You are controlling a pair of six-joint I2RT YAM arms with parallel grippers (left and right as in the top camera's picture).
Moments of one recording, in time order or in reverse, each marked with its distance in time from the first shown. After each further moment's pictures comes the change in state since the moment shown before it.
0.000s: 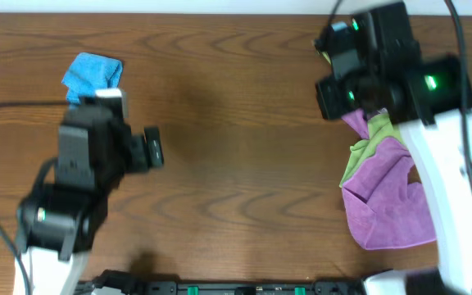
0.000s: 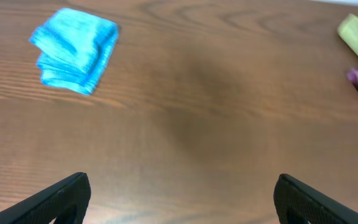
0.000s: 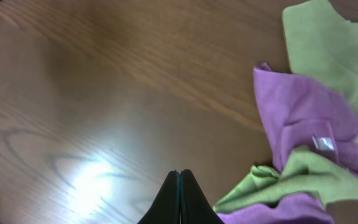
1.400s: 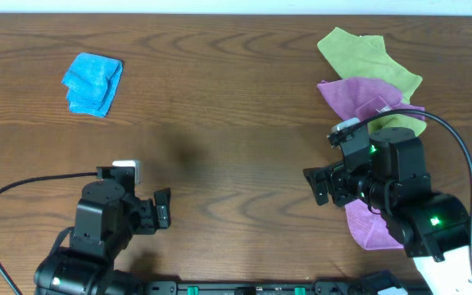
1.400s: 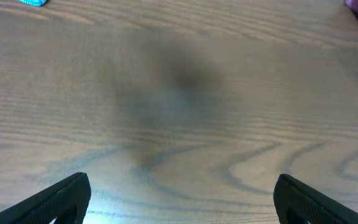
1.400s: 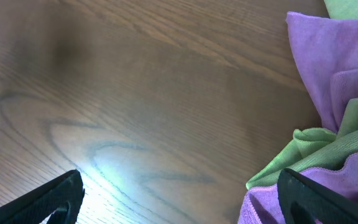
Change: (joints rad) left arm -0.062 -0.388 -0.451 0.002 0.076 -0.063; right arm 0.000 -0.604 -0.853 0.388 -0.072 0.031
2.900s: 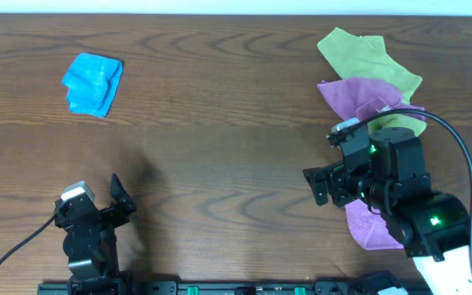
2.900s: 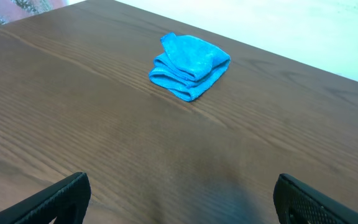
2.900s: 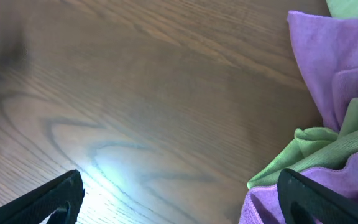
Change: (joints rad) left arm 0.428 -0.568 -0.579 0.518 -0.147 0.061; right arm 0.000 0.001 -0.001 -0.001 -0.003 0.003
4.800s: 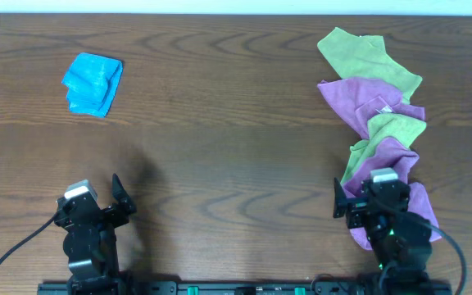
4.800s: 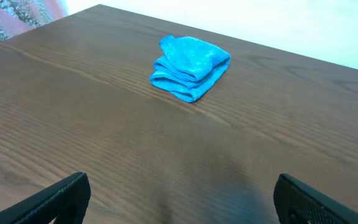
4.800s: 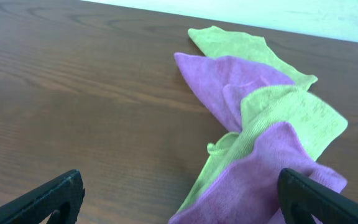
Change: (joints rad) left arm 0.000 0.001 -0.002 0.007 0.000 0.072; right arm -0.237 -0.746 -0.783 0.541 0.113 -0.059
